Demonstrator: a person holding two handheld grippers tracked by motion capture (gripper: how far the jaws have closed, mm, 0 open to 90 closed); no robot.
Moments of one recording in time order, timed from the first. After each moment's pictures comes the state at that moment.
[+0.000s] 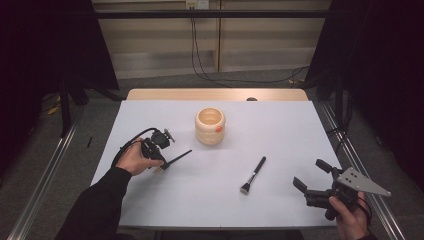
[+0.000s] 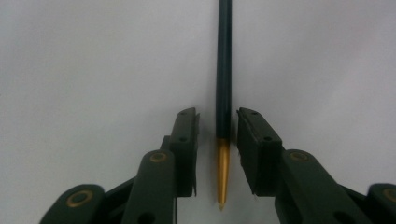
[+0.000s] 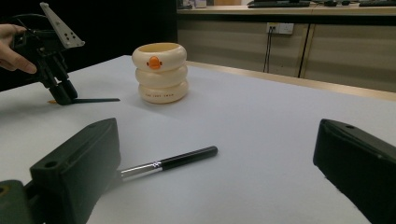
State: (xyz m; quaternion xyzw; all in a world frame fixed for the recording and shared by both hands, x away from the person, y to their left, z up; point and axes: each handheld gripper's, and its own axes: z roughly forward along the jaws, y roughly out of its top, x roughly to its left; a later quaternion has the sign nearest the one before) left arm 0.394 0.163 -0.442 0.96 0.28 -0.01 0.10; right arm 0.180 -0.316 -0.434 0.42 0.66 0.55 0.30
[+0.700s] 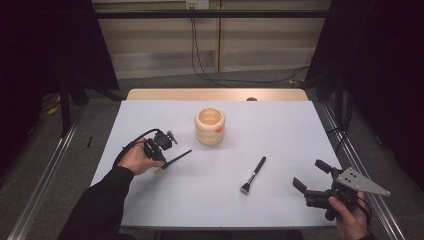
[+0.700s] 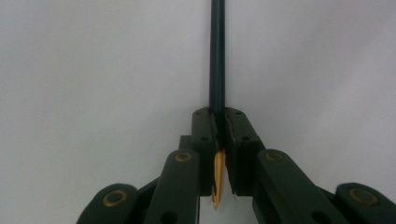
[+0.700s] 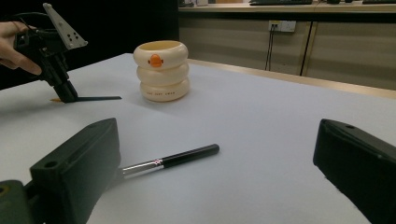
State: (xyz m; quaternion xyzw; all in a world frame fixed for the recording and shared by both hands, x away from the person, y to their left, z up) left arm 0.393 0.156 -0.443 0.96 0.26 0.00 0.08; right arm 0.181 -0.315 -0.435 0.42 0.66 0.55 0.29
